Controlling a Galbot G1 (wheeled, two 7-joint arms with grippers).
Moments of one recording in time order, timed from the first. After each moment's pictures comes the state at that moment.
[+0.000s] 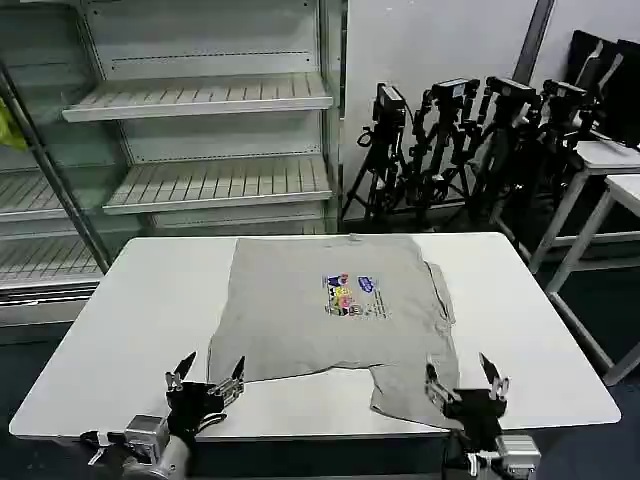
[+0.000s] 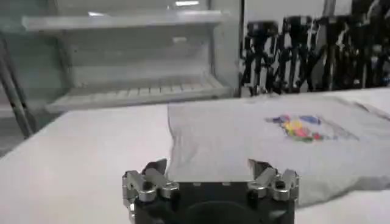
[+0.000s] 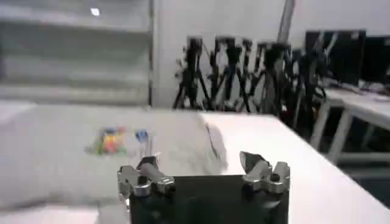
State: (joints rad) left arm 1.58 -1.19 -0.45 -2.32 -0.35 0.56 -0.24; right arm -1.76 1.33 0.48 2.41 0.14 -0.50 0.27
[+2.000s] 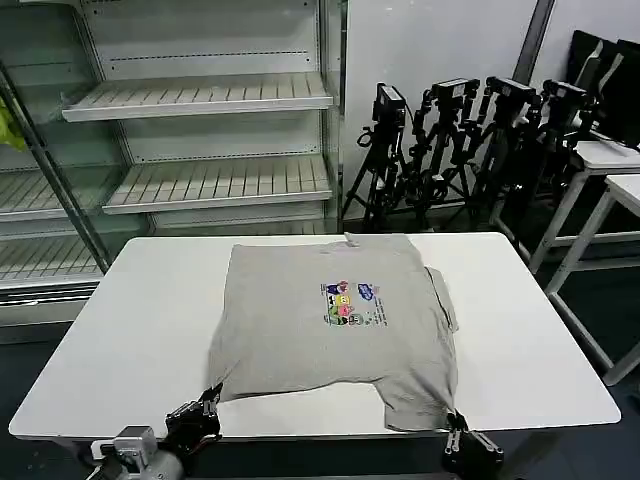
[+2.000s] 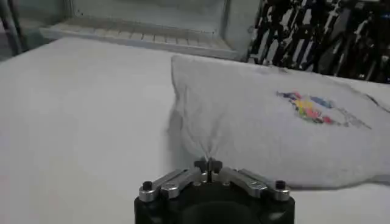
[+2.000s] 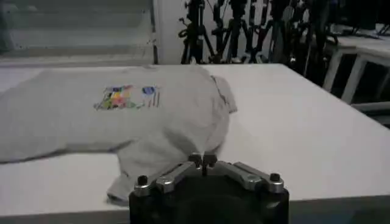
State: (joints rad) left arm 1.70 -1.19 -0.56 -2.38 -0.61 0.58 -0.28; right arm -1.95 1.32 0.53 2.54 0.22 -0.39 0.25
